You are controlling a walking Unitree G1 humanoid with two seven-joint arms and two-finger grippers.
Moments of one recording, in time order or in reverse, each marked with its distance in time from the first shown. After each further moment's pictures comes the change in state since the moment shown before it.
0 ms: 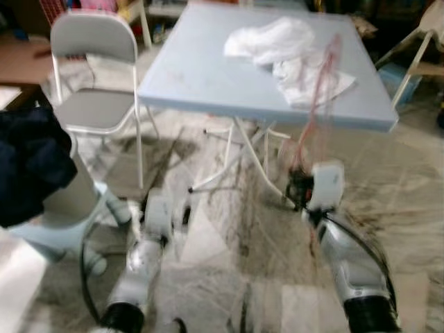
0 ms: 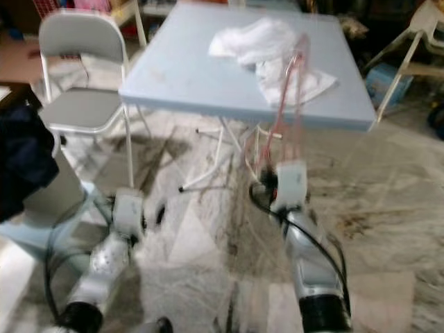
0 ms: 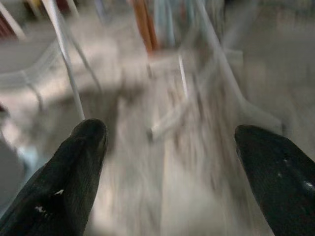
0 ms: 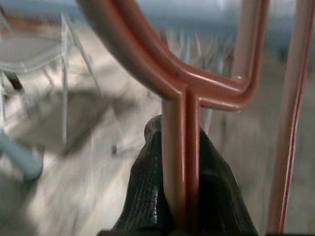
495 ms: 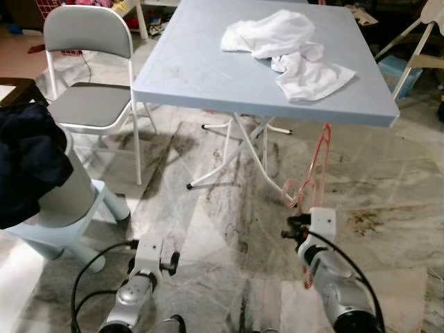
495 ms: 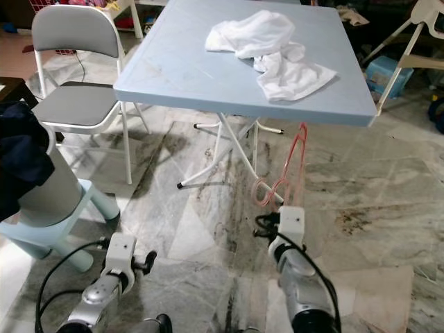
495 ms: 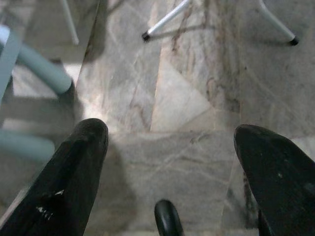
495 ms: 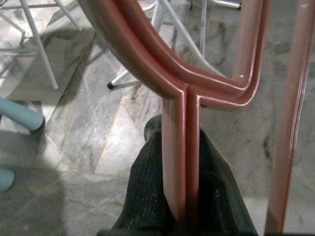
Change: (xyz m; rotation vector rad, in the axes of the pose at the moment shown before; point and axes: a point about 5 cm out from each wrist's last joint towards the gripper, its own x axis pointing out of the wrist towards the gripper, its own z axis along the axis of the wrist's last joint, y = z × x) left arm -0.027 0.015 -0.069 -0.093 0.295 0.043; right arm -0.012 0.002 -0.074 0.179 0.237 -0.080
